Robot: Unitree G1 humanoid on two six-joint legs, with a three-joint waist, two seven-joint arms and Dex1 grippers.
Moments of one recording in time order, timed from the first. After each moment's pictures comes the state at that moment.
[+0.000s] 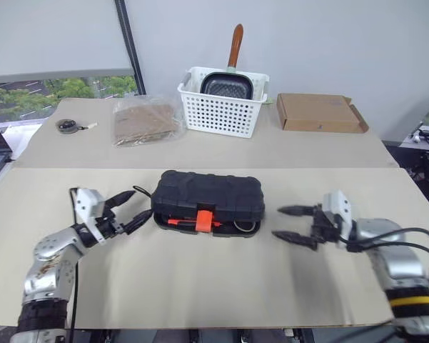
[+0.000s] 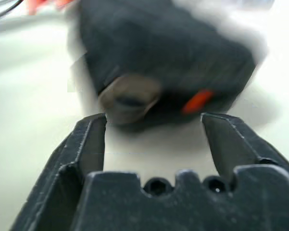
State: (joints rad) left arm -0.14 0.58 0.31 0.16 -0.56 0.13 -0.96; right arm -0.14 -0.75 -0.05 -0.02 0.45 0.21 1.28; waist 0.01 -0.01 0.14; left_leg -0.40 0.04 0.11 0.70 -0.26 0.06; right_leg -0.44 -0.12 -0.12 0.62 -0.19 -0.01
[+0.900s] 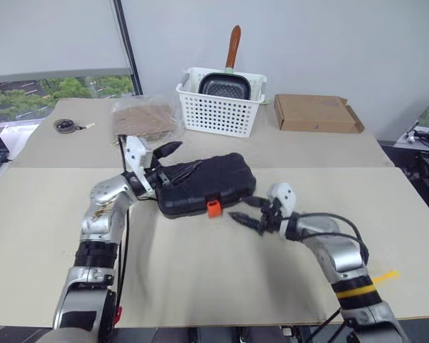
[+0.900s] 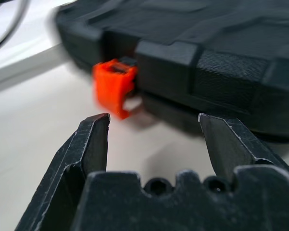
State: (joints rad) left arm -0.61 0.38 0.05 0.36 -0.38 0.02 -0.94; right arm -0.38 -0.39 0.10 0.06 0.27 0.31 0.75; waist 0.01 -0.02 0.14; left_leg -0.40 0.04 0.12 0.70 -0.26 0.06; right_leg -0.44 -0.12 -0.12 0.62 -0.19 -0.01
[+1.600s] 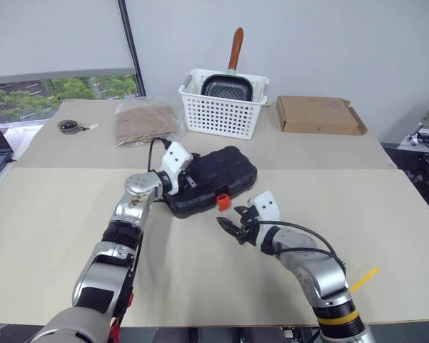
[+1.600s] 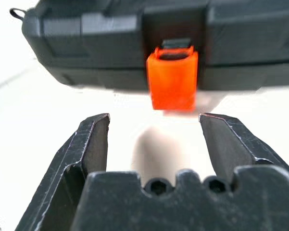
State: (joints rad) left arm -0.77 0.30 -0.10 0.64 -0.10 -0.02 -0.81; right arm -0.21 -0.21 0.21 -0.31 0.20 0.71 0.35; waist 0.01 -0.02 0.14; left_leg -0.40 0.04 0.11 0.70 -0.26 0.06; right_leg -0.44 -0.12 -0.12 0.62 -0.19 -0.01
